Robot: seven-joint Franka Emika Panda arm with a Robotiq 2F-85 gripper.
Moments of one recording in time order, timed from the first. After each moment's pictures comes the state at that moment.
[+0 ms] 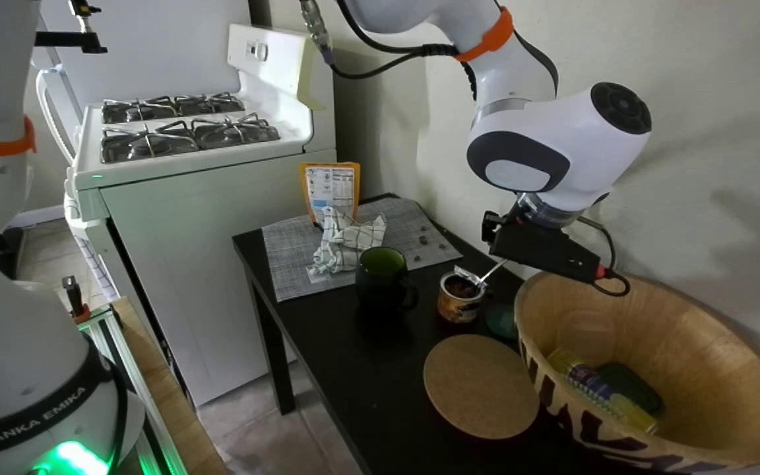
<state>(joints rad) -0.39 0.50 -0.08 -1.85 0.76 2.37 -1.50</state>
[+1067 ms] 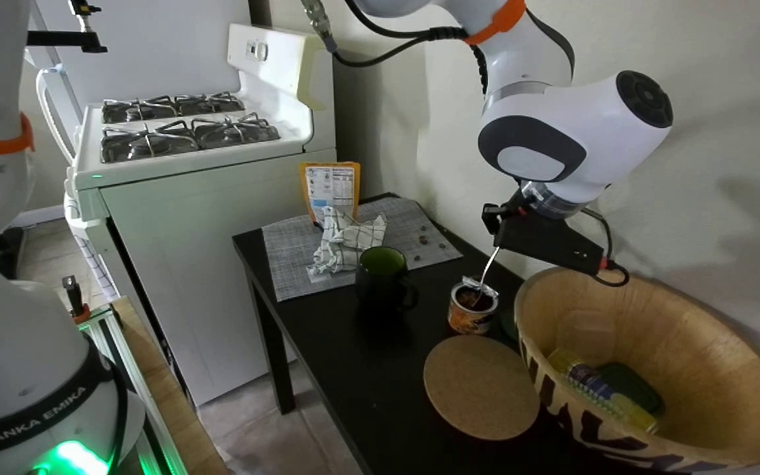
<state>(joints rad) -0.42 0.47 -0.07 -1.83 0.77 2.24 -1.55</state>
